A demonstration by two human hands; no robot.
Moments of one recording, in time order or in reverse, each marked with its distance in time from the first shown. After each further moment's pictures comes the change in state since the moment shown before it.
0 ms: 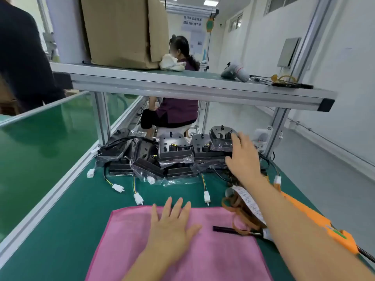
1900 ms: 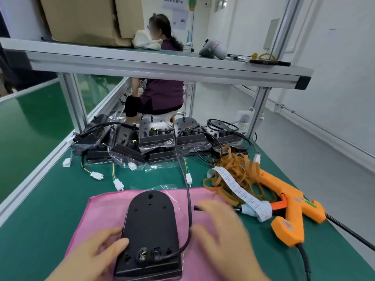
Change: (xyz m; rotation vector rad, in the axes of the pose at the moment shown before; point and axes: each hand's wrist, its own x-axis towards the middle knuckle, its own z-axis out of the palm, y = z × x) left_hand -0.108 -0.067 -0.034 -0.716 0.061 -0.215; right_hand -0.222 -0.023 -0.028 0.506 0.073 -0.195
